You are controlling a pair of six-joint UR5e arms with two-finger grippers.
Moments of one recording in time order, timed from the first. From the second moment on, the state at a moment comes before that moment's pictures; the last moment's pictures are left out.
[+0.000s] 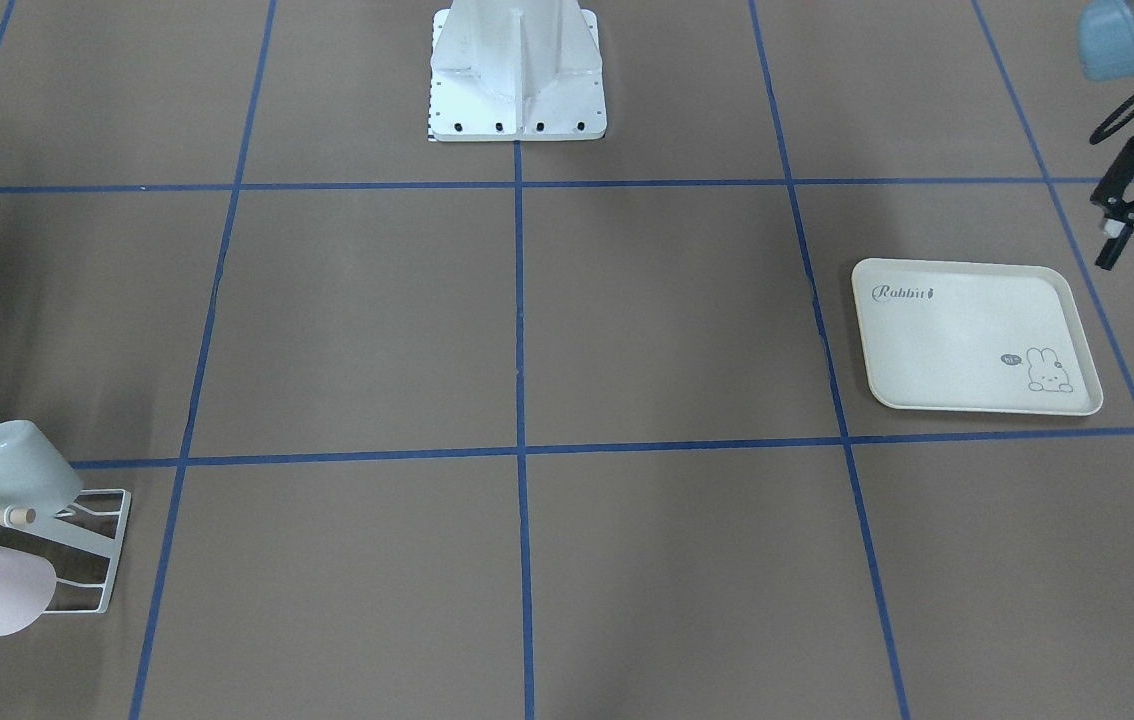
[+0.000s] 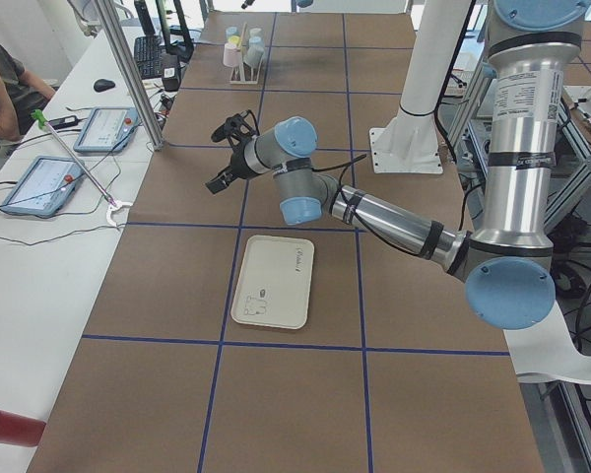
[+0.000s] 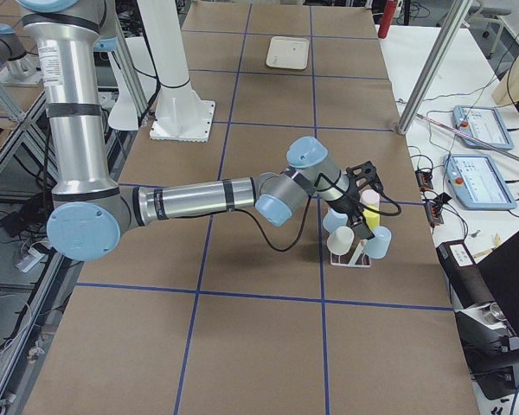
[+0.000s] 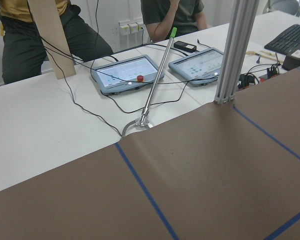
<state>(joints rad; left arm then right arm) -1.29 -1.54 -1.91 -2.45 -2.04 -0.34 1.43 -1.51 1.64 -0.91 2.04 0.37</state>
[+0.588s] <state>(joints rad) -1.46 -1.53 -1.87 -2.18 -2.16 0.11 1.62 -1.53 1.65 -1.39 2.38 -0.10</state>
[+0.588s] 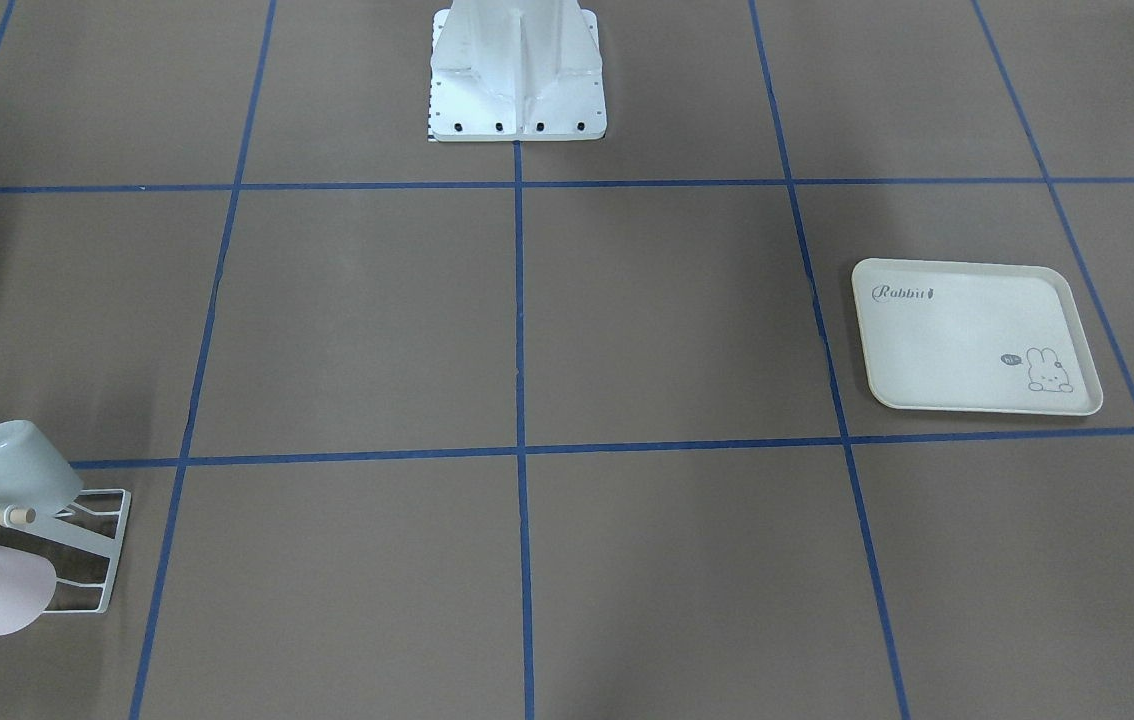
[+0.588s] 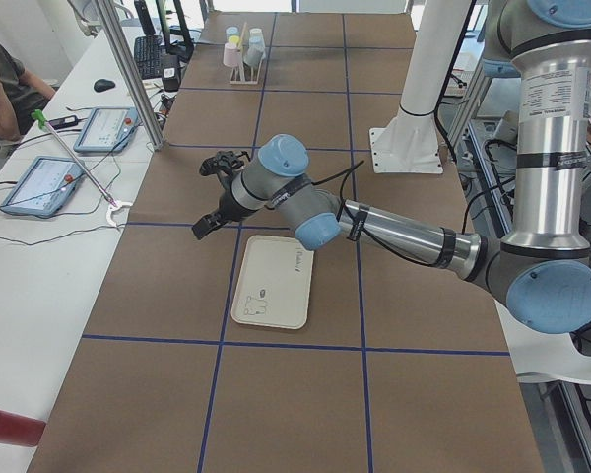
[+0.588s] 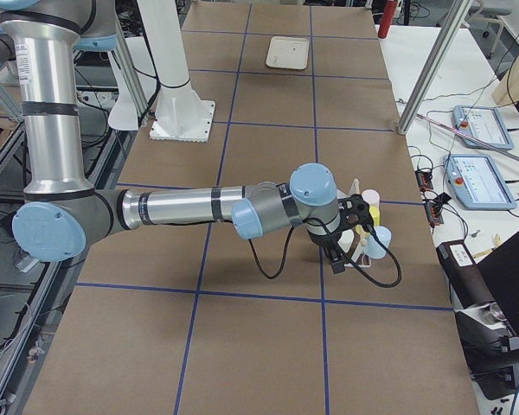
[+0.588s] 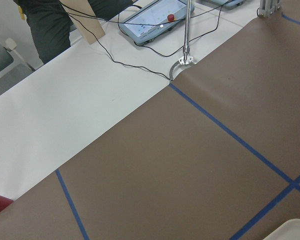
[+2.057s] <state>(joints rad) -1.54 -1.47 -1.71 -2.00 -2.17 0.42 1.65 -1.60 1.68 -1.70 2.34 -0.28</state>
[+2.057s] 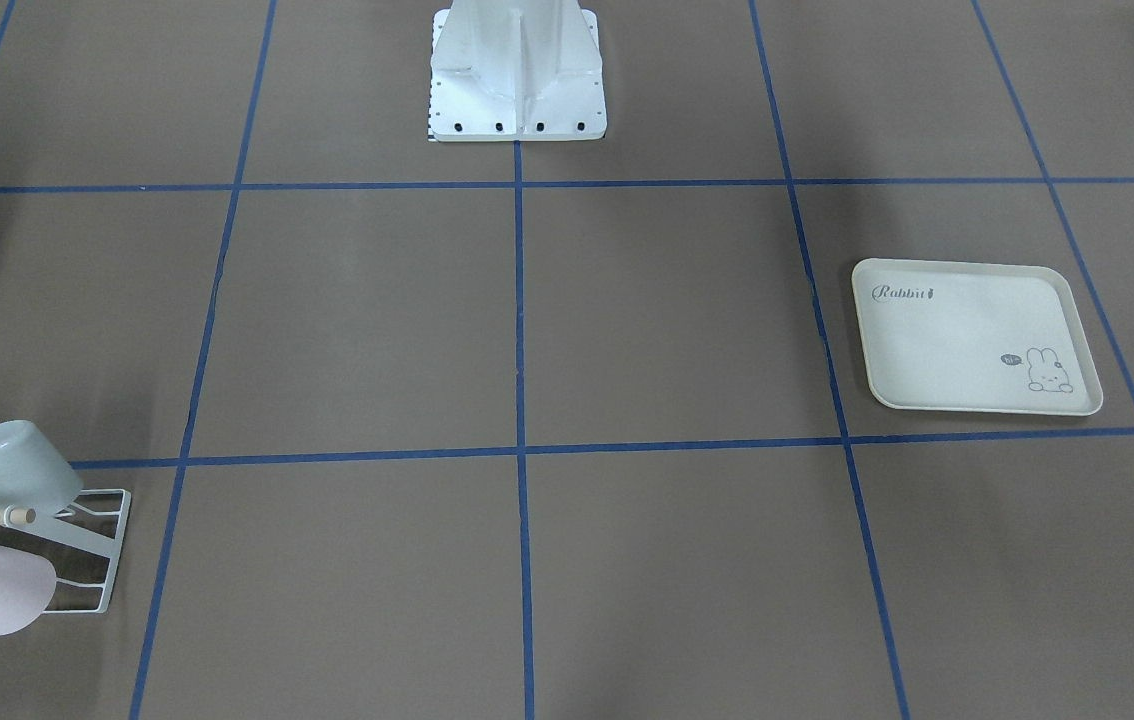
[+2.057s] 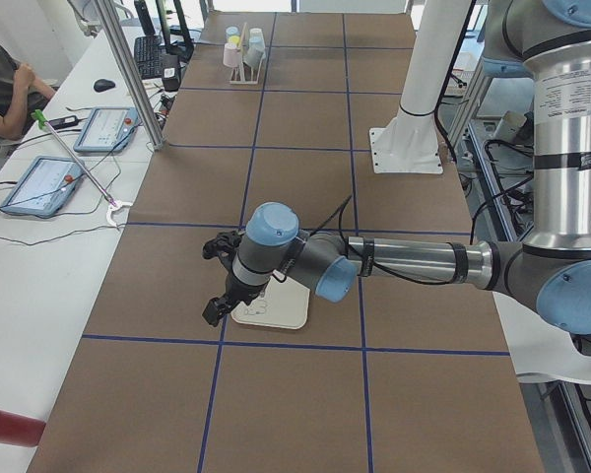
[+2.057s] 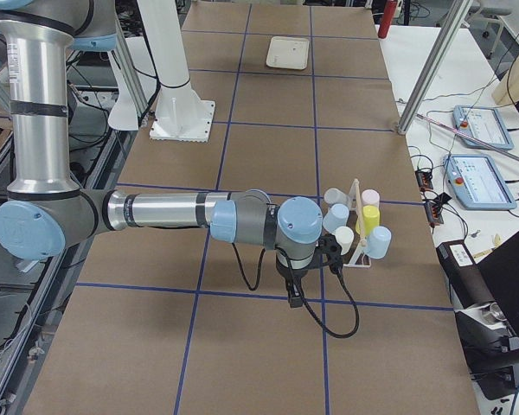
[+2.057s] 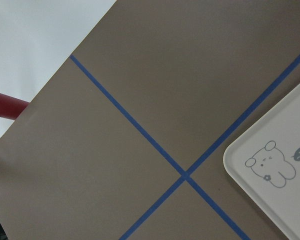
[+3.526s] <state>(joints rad) -1.54 -1.47 -1.79 -1.65 -2.32 0.06 1.57 -1.58 1.68 -1.70 2.39 -0.14</state>
